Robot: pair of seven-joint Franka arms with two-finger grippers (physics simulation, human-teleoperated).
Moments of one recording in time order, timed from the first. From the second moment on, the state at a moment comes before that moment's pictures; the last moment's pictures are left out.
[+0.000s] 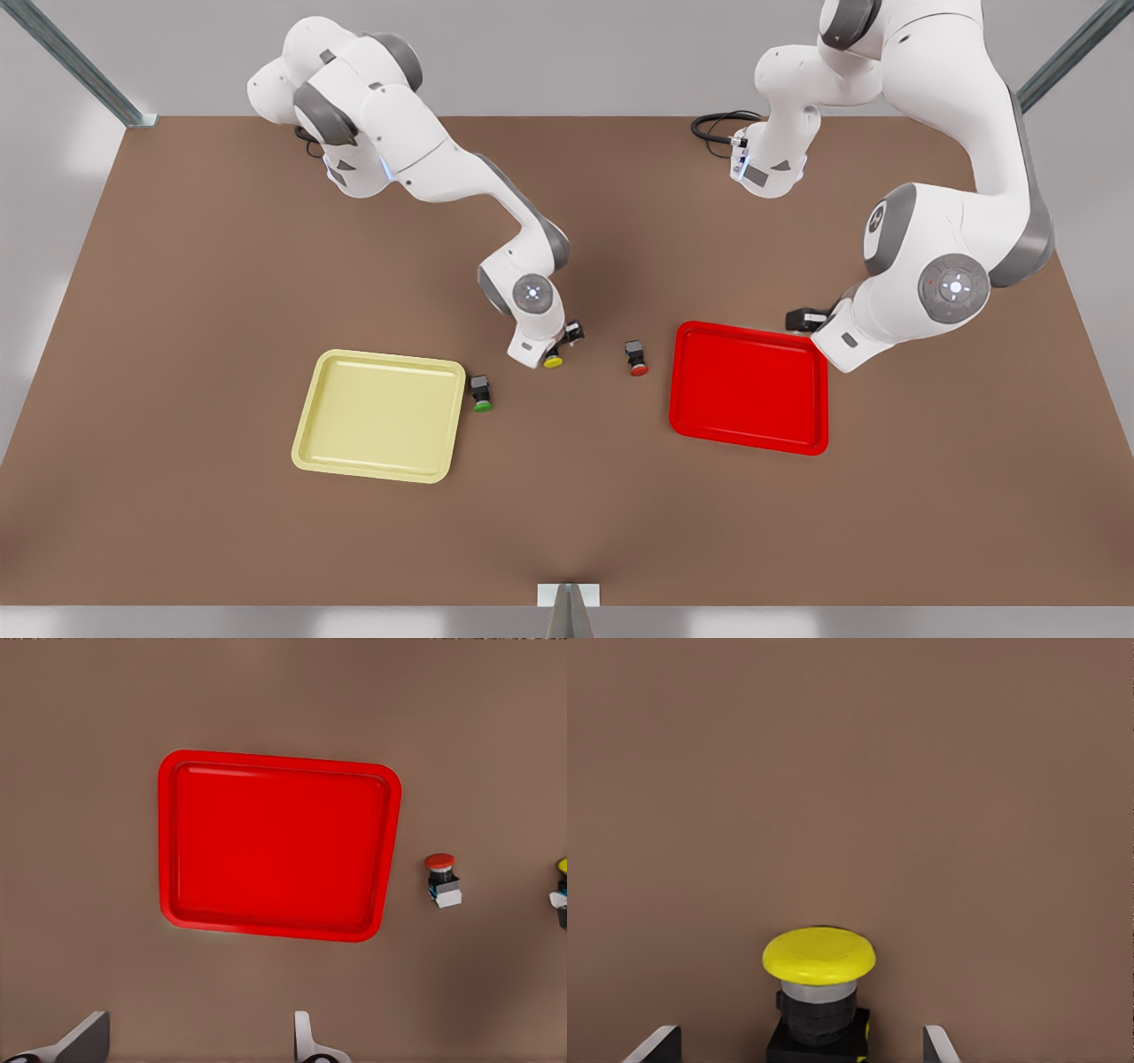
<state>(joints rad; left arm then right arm) -0.10 0.31 -0.12 -1.36 0.04 1.43 -0.14 0.74 0.76 0.04 -1.61 0.09 2.37 0.43</state>
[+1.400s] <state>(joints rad) -0.39 0.48 -0.13 -1.35 0.02 1.65 -0.39 0.15 0.50 0.04 -1.74 0.07 2.17 0.18</state>
